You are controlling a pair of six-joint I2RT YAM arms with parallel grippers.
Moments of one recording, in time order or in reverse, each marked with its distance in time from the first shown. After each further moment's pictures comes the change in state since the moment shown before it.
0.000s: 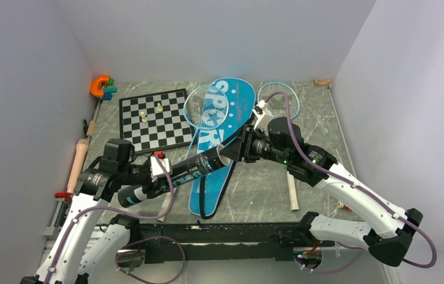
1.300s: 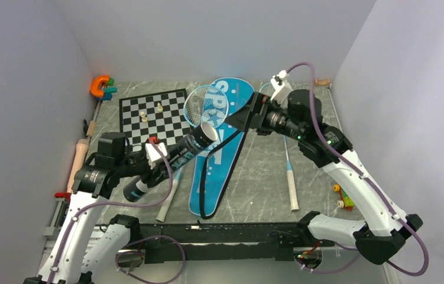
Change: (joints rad) left arm 0.040 0.019 0.033 0.109 -0.065 -0.141; right arm -0.194 0.089 0.236 -0.056 -0.104 -0.048
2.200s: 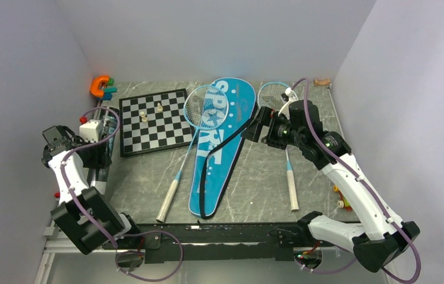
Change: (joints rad) left arm 0.866 0.479 0.071 0.101 -0.305 -0.054; right arm -0.170 -0.052 -0.142 -0.182 0.042 -0.068
